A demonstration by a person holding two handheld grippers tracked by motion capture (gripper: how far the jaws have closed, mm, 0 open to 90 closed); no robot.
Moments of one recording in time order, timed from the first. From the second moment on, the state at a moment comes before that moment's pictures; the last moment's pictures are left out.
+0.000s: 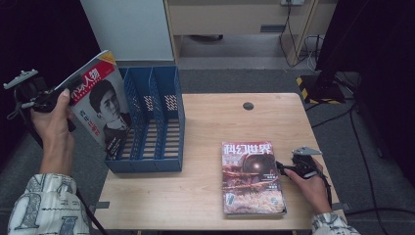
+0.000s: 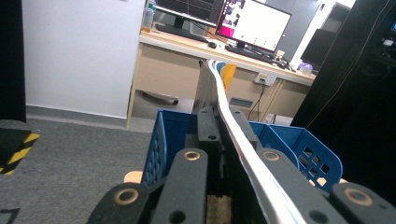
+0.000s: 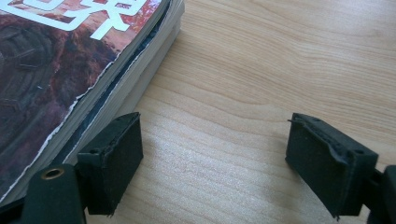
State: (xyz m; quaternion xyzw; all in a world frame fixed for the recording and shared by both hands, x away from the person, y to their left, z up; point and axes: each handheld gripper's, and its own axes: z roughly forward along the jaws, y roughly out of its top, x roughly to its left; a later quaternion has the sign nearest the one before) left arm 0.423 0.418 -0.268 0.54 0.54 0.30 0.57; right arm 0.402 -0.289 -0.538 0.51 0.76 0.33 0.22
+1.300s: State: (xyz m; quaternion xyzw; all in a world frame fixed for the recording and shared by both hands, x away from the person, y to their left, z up) left arm 0.421 0.404 -0.302 0.53 0.52 0.32 0.59; right arm 0.401 -0.289 -0.538 0.51 0.76 0.33 0.22
